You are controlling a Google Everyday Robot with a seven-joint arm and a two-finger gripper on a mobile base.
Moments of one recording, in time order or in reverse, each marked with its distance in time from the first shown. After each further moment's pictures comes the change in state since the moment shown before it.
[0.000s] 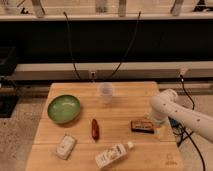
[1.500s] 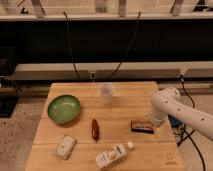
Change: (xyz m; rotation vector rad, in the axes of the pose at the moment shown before) arm -0.025 0.009 -0.033 0.001 -0.079 -0.041
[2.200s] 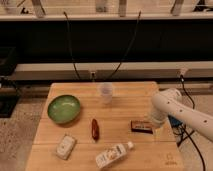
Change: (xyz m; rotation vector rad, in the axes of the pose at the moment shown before) arm -0.011 -0.001 0.006 0.038 -0.041 -0.030
